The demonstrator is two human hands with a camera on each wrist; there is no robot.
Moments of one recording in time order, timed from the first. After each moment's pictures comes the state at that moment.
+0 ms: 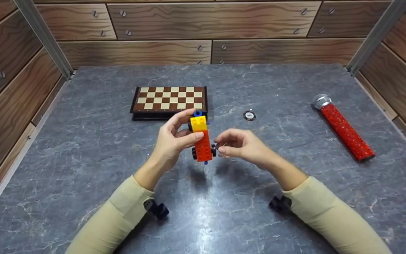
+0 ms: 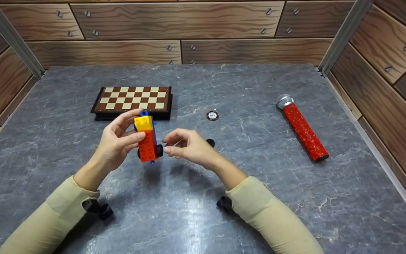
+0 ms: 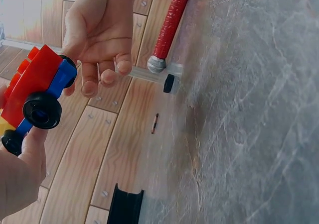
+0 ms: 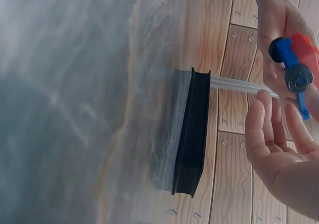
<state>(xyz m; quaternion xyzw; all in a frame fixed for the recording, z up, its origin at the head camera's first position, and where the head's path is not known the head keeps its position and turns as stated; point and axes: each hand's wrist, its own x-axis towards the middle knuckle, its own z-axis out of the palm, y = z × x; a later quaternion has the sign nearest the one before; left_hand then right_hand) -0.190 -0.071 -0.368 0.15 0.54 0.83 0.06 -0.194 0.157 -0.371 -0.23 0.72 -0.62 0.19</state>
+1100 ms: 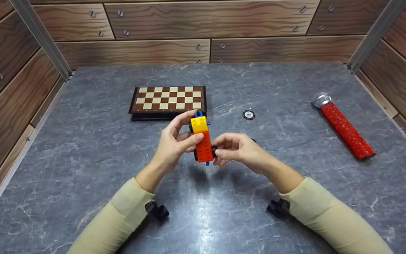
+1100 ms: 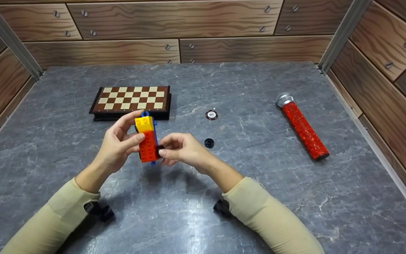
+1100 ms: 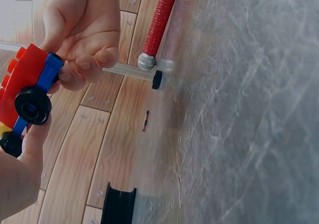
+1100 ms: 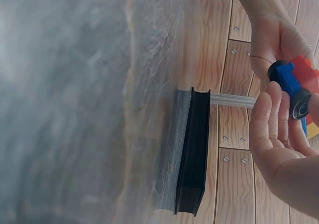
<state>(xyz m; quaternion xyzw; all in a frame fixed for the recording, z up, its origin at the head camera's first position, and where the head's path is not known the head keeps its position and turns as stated) -0.191 -0.069 -0.375 0.17 0.59 0.79 0.04 -0.187 0.149 -0.371 -0.22 0.66 -0.67 0.25</state>
